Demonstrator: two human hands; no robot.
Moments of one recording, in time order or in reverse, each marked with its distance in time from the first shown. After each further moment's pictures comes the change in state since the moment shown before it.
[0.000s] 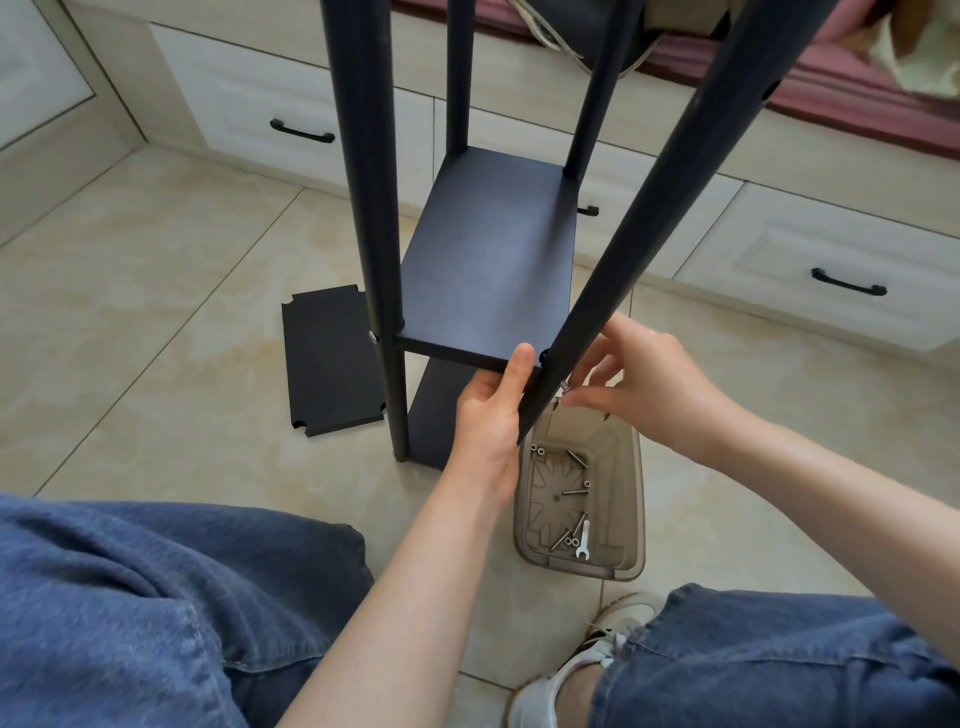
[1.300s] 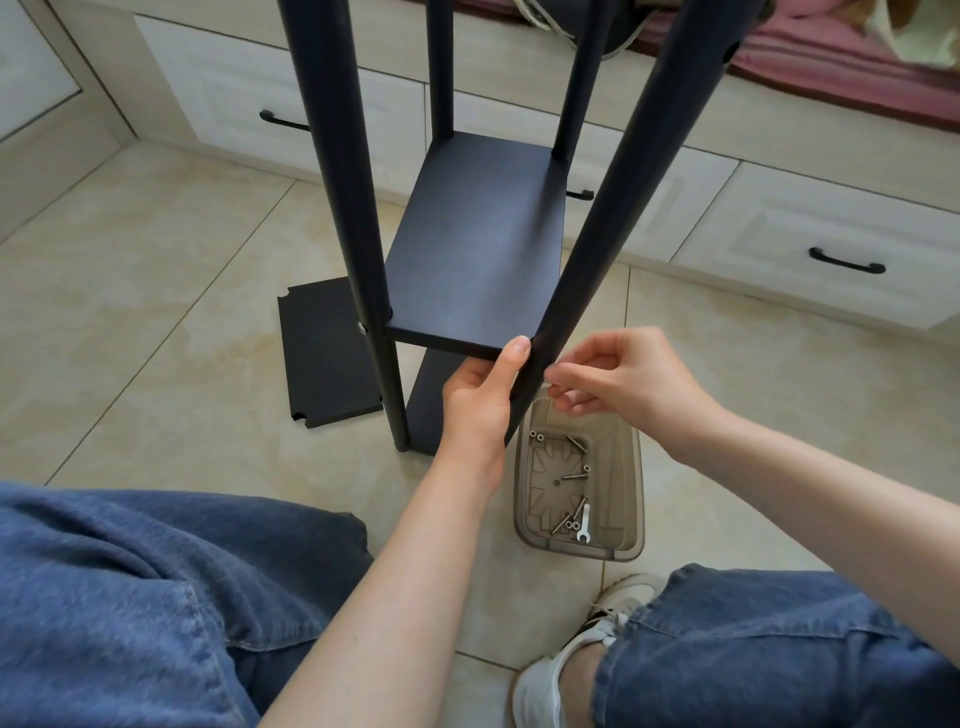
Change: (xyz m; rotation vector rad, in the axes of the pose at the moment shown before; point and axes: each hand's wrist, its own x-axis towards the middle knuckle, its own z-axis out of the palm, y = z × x) left_hand 0.001 -0.002 -0.005 0.030 0.077 0.017; right_hand -0.011 -0.008 0.015 0.565 0.051 0.407
